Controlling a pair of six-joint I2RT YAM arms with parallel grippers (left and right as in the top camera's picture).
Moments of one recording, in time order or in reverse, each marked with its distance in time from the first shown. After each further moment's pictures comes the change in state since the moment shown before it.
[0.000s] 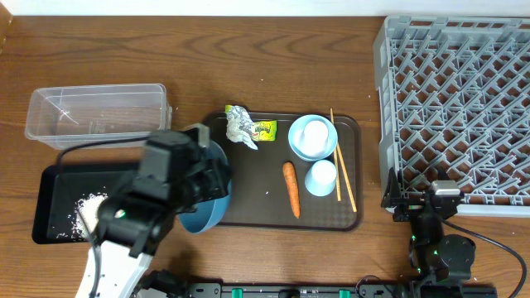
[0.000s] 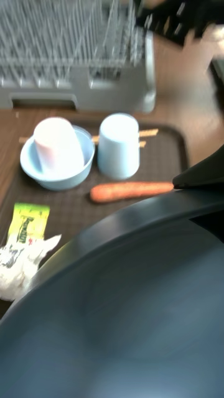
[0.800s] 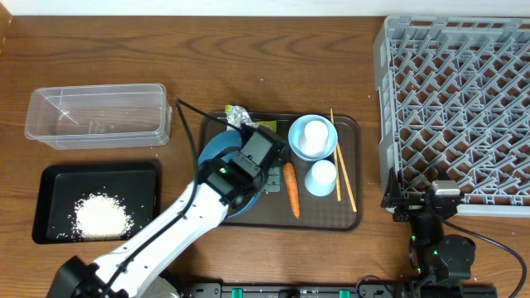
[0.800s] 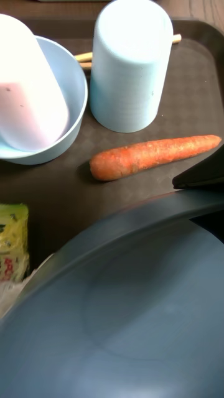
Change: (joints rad) left arm -0.342 0.426 0.002 0.222 -0.324 -0.030; right arm 0.000 0.000 0.000 0.000 0.000 0.000
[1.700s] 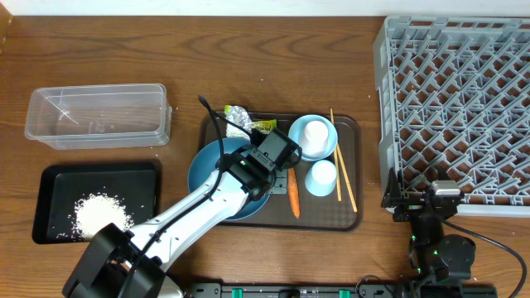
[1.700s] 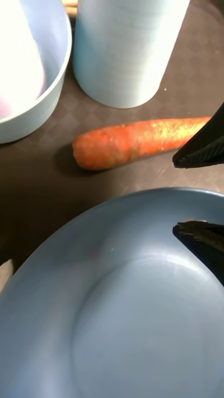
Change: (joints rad) left arm -0.016 0.141 0.012 0.013 0.025 -0.026; right arm 0.000 0.000 0.000 0.000 0.000 0.000
